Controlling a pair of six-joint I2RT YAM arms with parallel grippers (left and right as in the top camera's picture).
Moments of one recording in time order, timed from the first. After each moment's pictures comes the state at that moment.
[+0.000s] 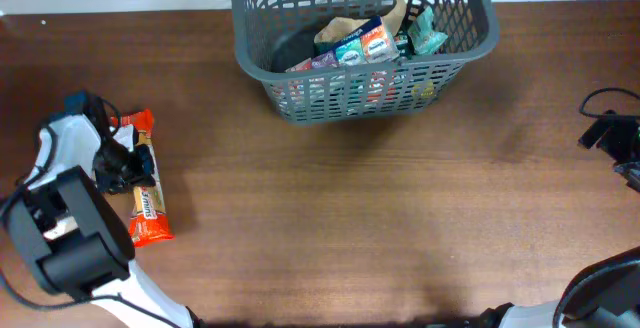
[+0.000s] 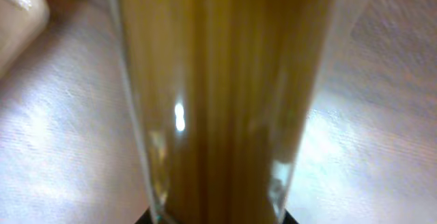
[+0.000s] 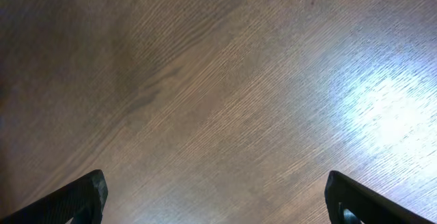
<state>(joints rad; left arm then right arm) 0.43 1.99 1.38 -1.04 0.04 0.09 -0.65 1.66 1.55 -1.23 -0.07 0.16</state>
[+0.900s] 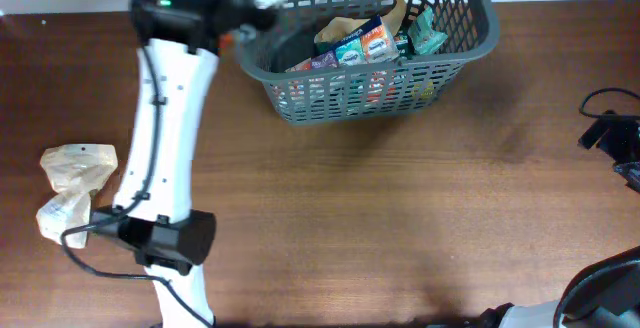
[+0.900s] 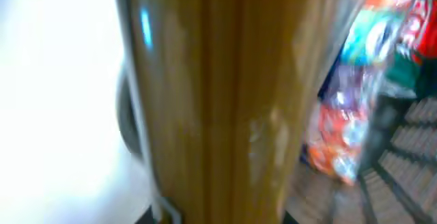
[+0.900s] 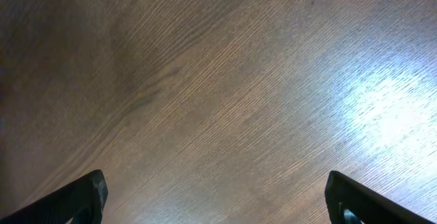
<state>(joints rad) -0.28 2.06 2.50 -1.15 0.04 0.88 -0.65 1.66 1.55 -1.23 -0.07 0.16</state>
